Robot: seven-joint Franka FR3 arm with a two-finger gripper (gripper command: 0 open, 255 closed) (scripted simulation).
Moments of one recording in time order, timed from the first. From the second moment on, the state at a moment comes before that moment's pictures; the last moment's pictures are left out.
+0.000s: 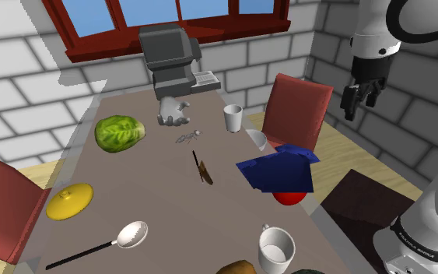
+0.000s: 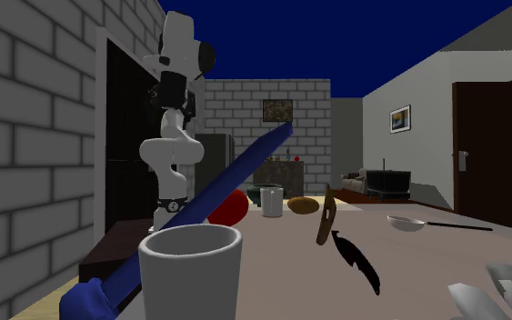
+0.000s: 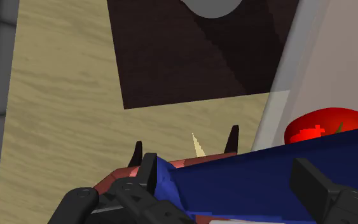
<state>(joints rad) -0.01 -0.83 0.02 -2.45 -0.08 1.49 0.16</state>
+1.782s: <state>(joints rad) 0.02 0.16 0.20 -1.90 0.45 1.62 0.82</state>
